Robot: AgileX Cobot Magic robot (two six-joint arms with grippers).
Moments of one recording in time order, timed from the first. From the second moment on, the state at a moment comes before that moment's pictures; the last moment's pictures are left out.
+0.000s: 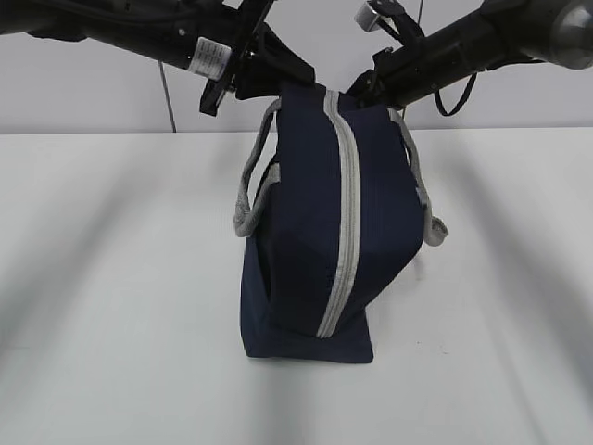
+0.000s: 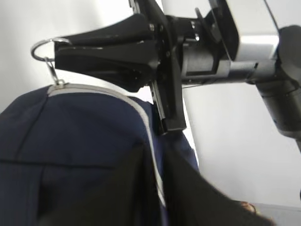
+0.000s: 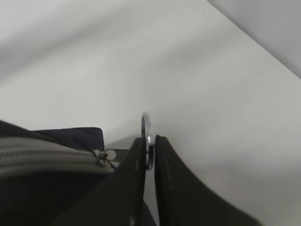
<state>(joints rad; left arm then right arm) -0.29 2.10 -1.83 -1.17 1.04 0.39 0.07 2.38 -2.13 0.94 1.10 -1.30</state>
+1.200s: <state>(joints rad) -0.26 1.81 -1.83 -0.17 1.24 0.00 0.05 2.23 -2.30 0.51 1.23 -0.18</state>
